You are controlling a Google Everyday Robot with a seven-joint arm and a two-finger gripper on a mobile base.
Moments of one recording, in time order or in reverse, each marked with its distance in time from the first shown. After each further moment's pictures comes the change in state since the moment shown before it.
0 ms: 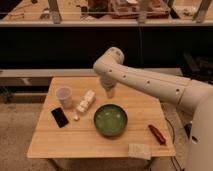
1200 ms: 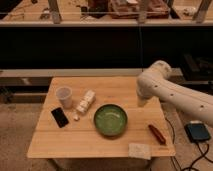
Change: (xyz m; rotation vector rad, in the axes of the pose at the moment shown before) arm 0.172 0.130 -0.017 0.064 0.081 0.509
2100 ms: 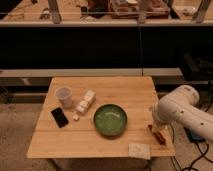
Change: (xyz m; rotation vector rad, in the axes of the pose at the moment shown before) arm 0.027 0.100 -0.013 -0.125 -0.050 -0.201
